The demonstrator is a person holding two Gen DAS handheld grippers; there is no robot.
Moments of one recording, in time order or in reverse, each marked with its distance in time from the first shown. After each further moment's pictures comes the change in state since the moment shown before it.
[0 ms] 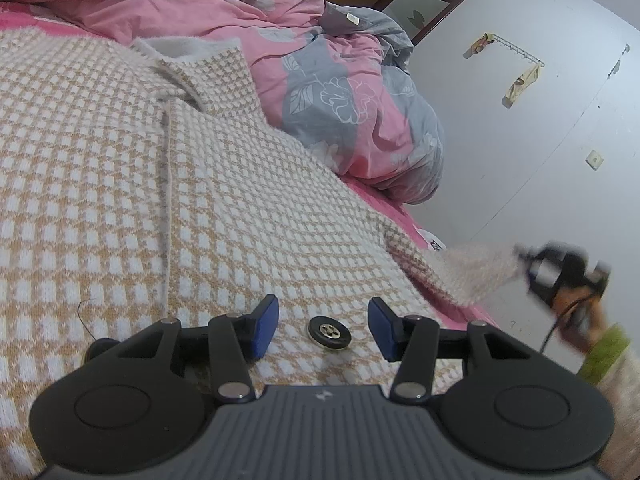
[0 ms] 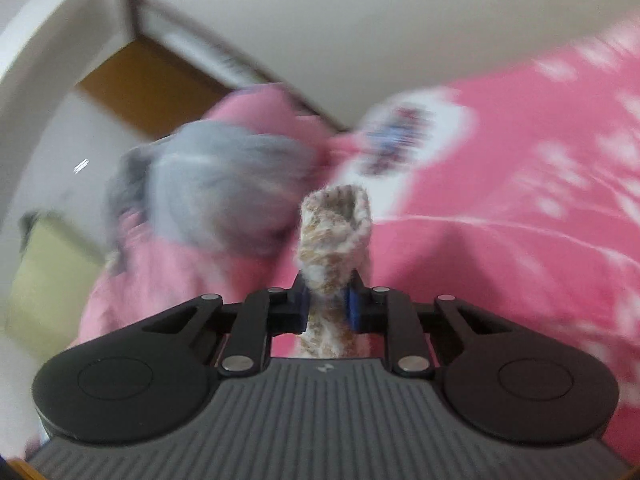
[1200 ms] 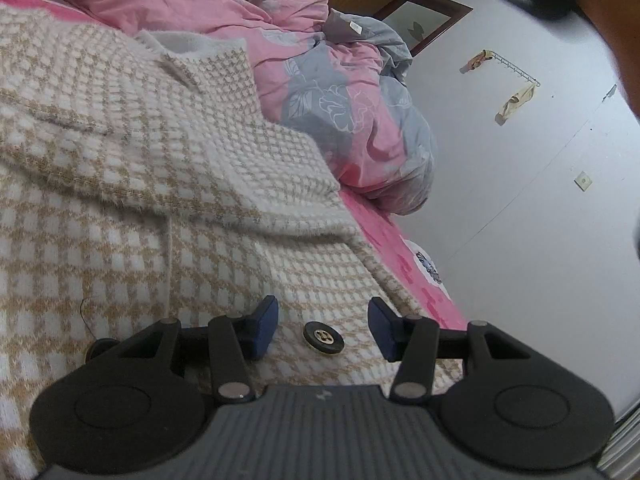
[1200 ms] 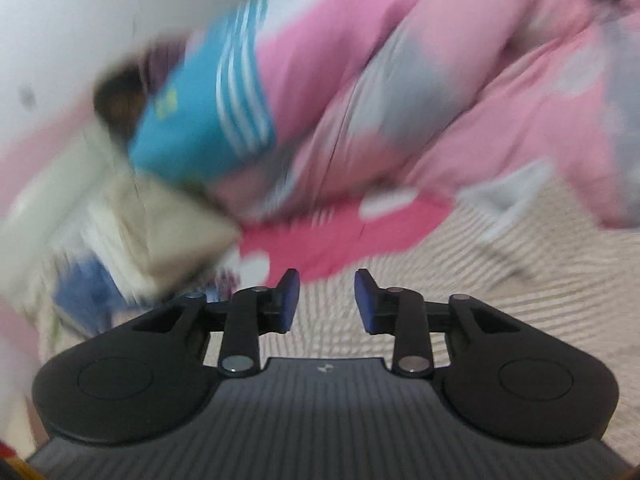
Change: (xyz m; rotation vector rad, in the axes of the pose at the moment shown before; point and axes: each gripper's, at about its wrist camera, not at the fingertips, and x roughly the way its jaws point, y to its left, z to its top) left arm -0.002 0.007 0.002 -0.054 -0.014 -0.053; right arm 0.022 0.412 -0.304 -0.754 0.693 0.460
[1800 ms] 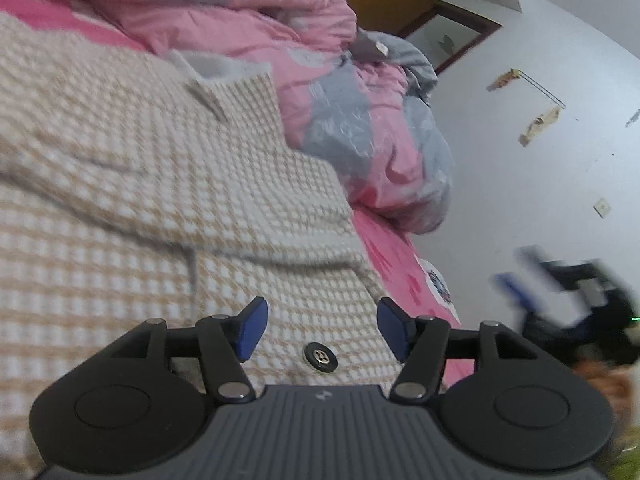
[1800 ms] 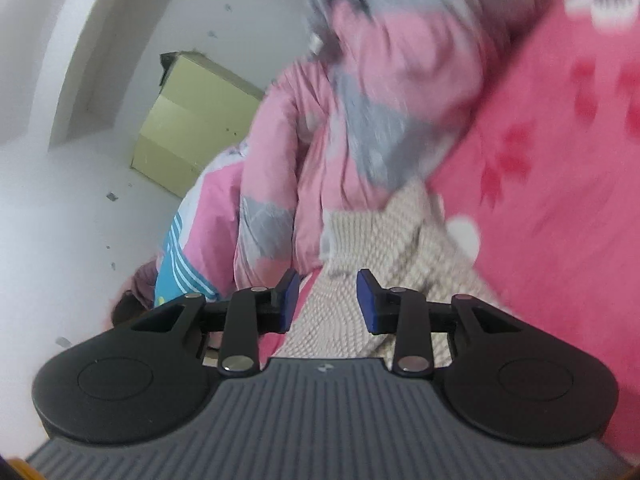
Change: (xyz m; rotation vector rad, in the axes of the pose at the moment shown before) left arm -0.041 -0.012 0.025 -0.069 -0.025 0.094; right arm -0.204 -0.230 -0.163 0.588 -0.361 0.040
